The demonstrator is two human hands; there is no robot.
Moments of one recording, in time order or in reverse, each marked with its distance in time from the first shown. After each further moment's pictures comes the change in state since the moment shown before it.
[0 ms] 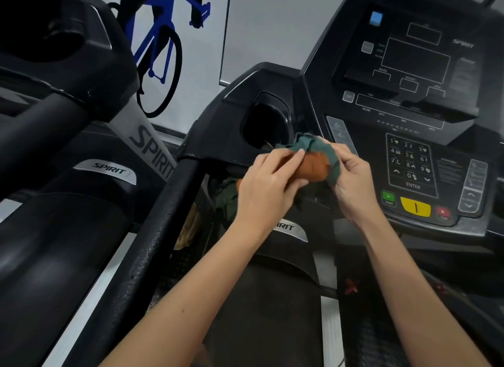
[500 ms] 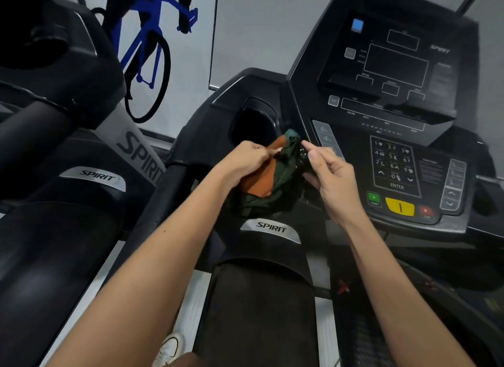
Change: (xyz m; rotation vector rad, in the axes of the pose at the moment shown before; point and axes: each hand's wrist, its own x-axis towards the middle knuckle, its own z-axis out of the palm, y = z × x) left_hand 0.073 -0.025 -0.004 -0.580 -0.649 -0.838; right_hand -0.001 -0.001 0.004 -0.018 0.017 0.040
